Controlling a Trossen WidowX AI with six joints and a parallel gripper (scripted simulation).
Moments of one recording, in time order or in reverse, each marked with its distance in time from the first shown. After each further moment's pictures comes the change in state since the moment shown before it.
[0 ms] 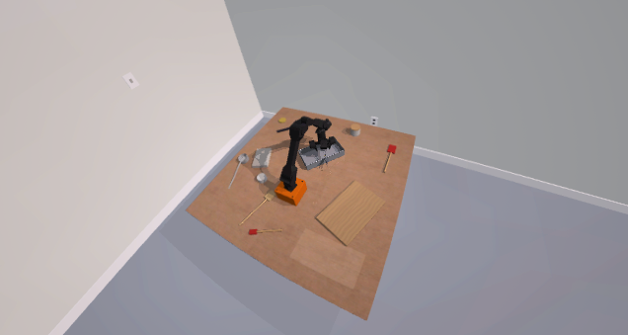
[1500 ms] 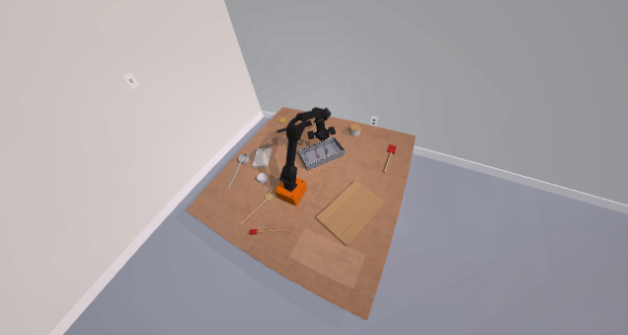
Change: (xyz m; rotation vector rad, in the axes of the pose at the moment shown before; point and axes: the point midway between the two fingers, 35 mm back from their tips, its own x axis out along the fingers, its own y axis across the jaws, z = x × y) arm -0.086 0.002 -0.002 0.000 0.005 0.004
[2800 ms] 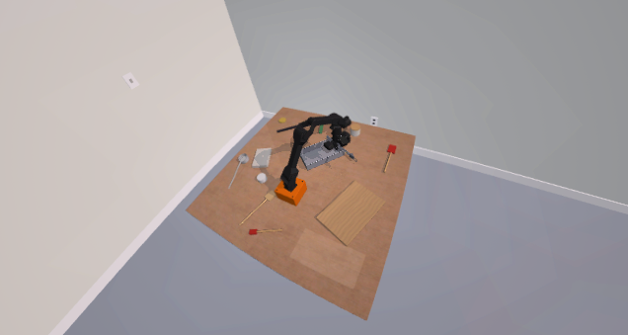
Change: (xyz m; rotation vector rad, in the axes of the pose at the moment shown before) arm -0.006 0.085 0.105 -0.495 -0.021 -0.010
